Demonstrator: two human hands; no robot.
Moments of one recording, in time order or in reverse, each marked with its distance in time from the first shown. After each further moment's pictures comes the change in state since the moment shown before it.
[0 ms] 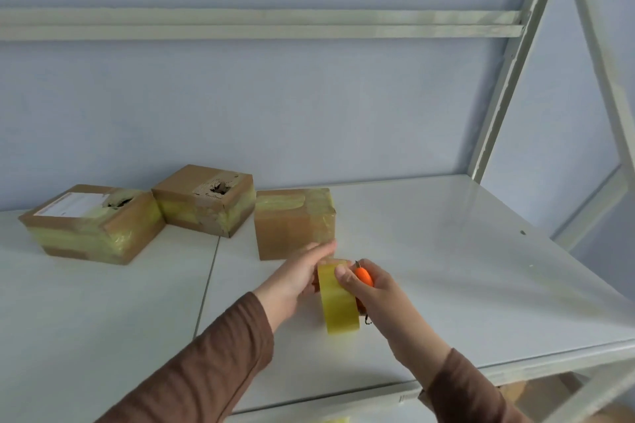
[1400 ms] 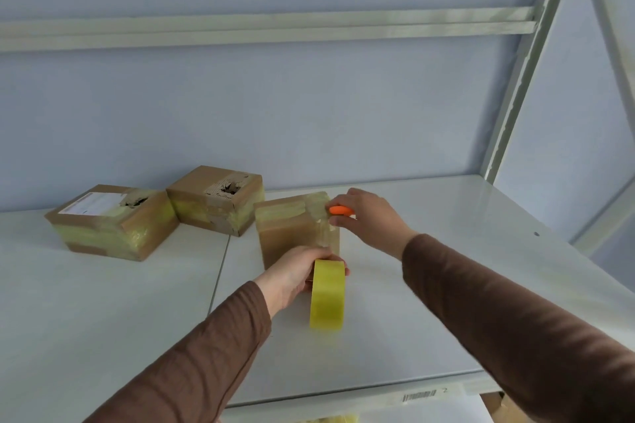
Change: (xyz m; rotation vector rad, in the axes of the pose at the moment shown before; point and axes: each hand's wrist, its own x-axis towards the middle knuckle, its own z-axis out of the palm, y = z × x) left_hand -0.004 0.009 -0.010 0.089 -0.008 -0.046; right_hand 0.124 -0.050 -0.024 -0.985 -0.085 -0.576
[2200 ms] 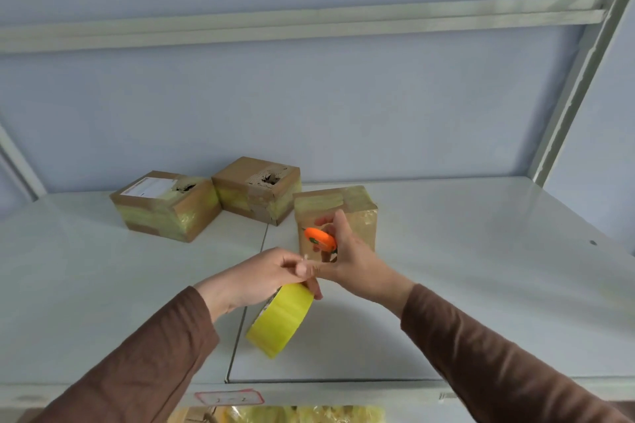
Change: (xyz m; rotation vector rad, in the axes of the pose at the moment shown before) left_hand -0.089 0.003 -0.087 0.643 -0.113 0.245; right_hand -0.043 -0.091 0.057 0.718 -0.186 -0.025
